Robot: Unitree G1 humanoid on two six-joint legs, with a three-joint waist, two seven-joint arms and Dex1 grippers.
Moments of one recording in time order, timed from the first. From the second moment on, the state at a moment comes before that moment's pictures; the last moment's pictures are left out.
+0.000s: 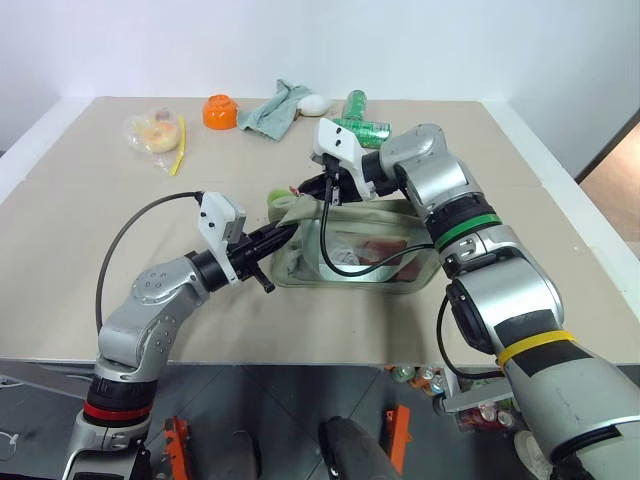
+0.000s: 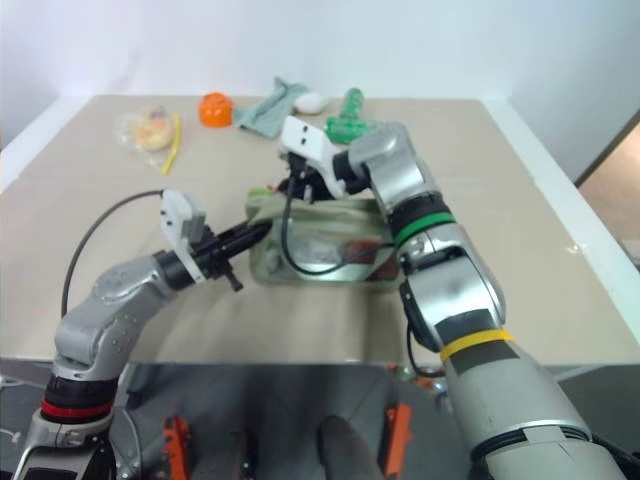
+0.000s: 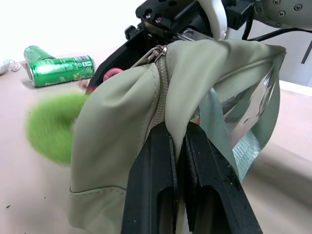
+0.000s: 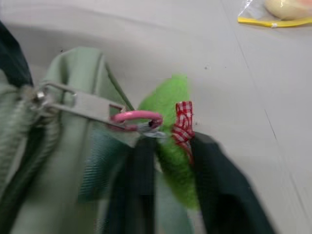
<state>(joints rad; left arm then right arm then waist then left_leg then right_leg) -0.40 0.38 0.01 -0.30 -0.53 0.50 -0.64 -1.40 -0.29 0.26 0.97 -0.08 0.14 1.27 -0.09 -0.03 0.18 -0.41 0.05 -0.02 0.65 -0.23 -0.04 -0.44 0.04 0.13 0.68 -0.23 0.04</state>
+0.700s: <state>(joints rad) -0.43 0.35 0.05 -0.30 -0.56 0.55 -0.53 -1.37 -0.42 0.14 0.71 0.01 0.12 1.20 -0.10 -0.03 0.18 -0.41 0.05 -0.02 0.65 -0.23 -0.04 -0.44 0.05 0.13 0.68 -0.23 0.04</state>
